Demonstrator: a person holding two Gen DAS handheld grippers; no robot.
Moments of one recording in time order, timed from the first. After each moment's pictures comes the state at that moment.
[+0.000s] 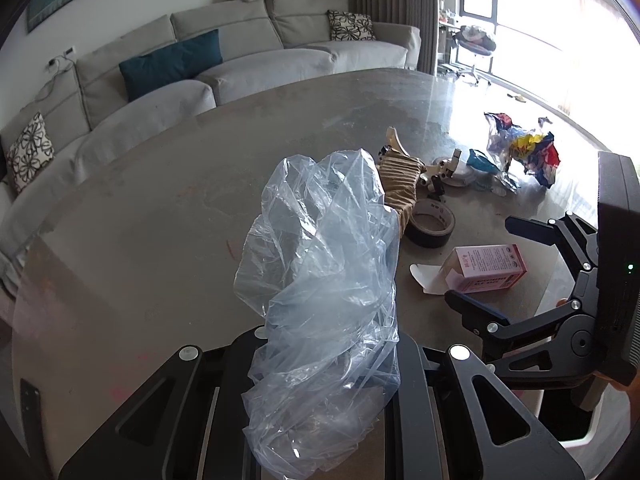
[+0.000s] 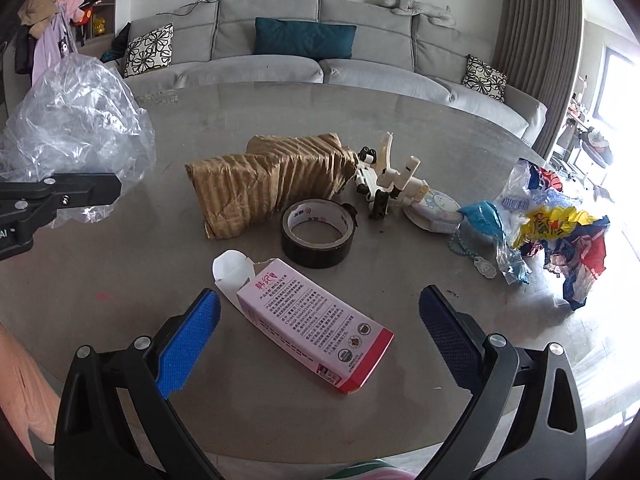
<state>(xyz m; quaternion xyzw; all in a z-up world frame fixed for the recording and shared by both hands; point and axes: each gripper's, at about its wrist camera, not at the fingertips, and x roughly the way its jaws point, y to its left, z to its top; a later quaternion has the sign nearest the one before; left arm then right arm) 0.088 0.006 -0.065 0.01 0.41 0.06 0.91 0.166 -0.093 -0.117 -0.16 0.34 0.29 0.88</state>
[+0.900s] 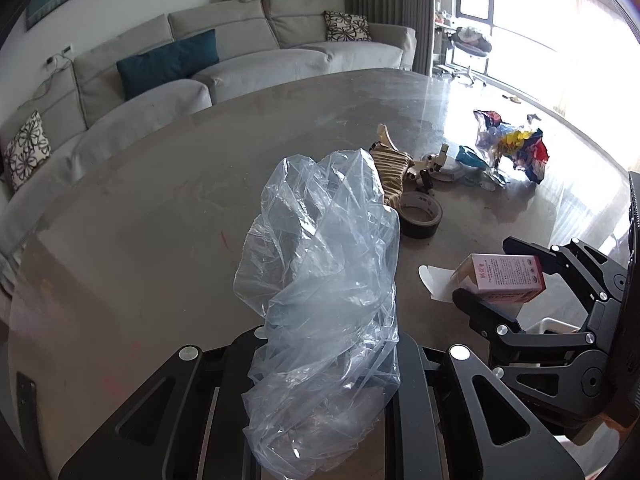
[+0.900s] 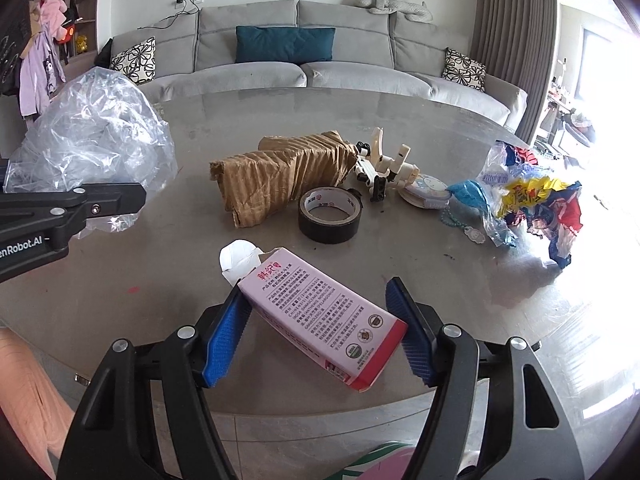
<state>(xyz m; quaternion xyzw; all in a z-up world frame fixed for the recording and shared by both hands) 0.073 0.003 -0.062 0.01 0.40 0.04 0.91 0.115 -0.101 -0.101 -0.13 0.33 0.25 0.90</state>
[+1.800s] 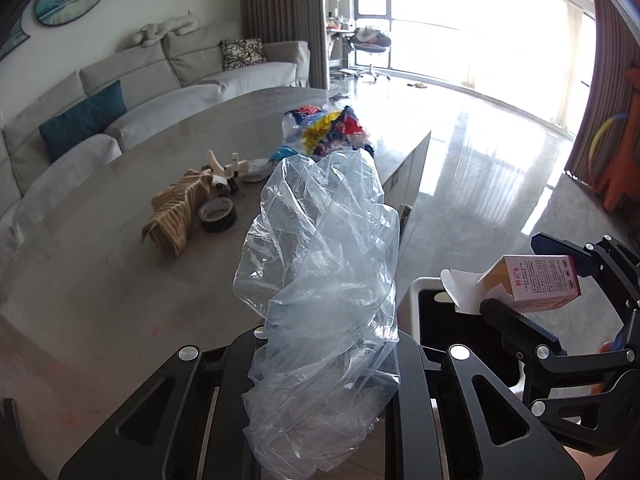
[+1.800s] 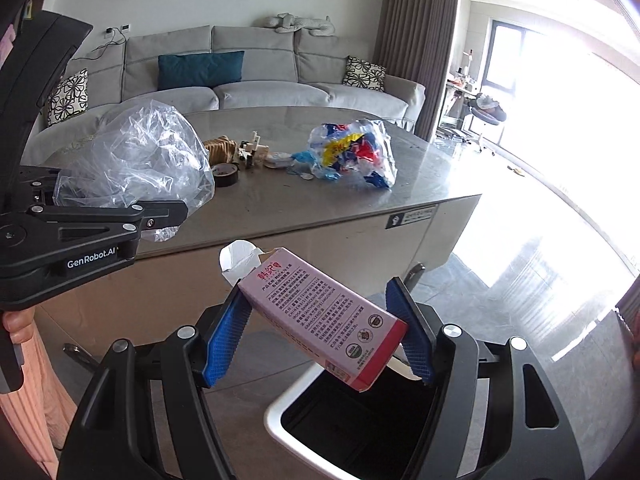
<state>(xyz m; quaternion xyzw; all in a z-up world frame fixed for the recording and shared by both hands) -0.005 -0.148 -0.043 0.07 0.37 -0.11 0.92 -0.004 -0.237 -0.056 -0.10 0.31 0.09 0.94</state>
